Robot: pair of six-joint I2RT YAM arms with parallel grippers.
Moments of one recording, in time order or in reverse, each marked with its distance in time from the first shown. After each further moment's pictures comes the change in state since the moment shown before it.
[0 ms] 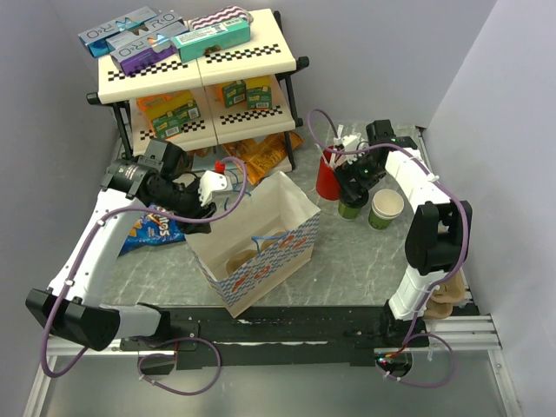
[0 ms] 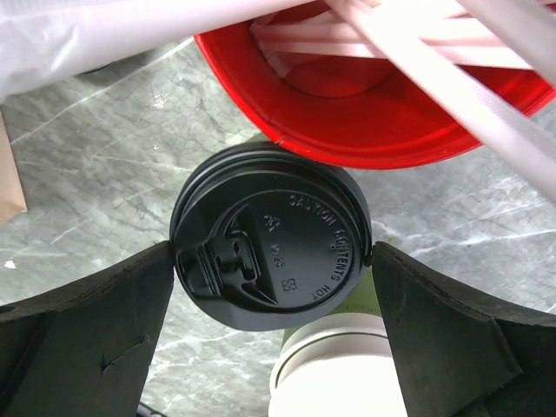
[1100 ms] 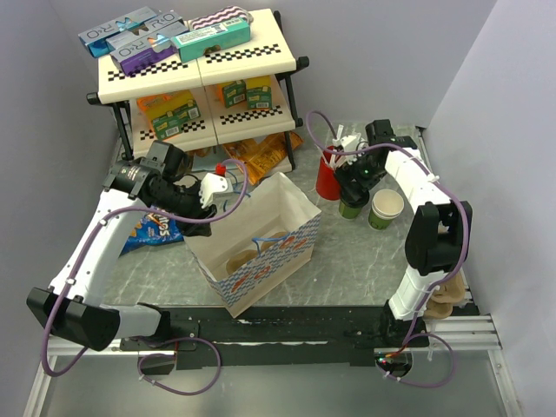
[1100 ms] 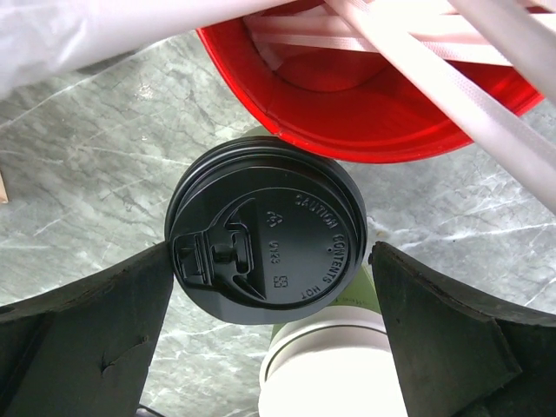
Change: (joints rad) left arm -0.002 0.000 -0.027 -0.002 0.008 -0.009; right arm 0.009 -0.003 0.003 -0.010 0.028 -0.034
